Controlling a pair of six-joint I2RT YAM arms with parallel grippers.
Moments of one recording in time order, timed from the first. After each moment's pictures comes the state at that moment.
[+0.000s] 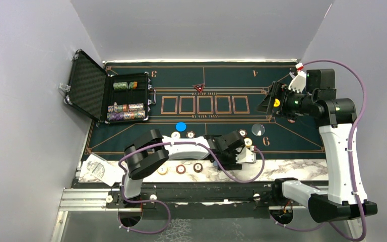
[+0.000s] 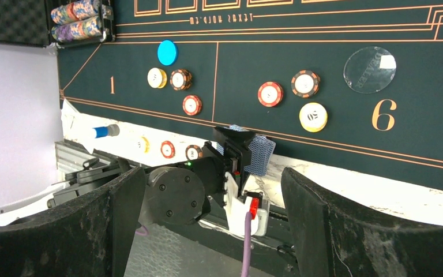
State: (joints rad) left arm -1.19 1.91 1.24 -0.32 0.11 0.45; right arm 0.06 1.13 1.54 -1.22 -0.42 0.31
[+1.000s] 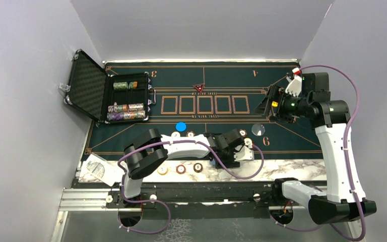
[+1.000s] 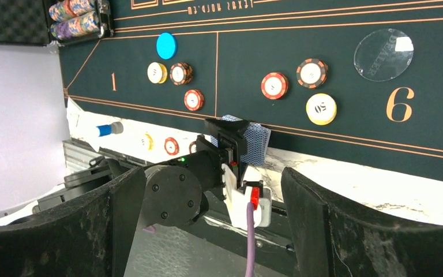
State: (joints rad) left arm -1.18 1.90 1.27 -0.41 0.07 0.43; right arm 0.06 1.11 1.44 -1.17 -0.44 0.35
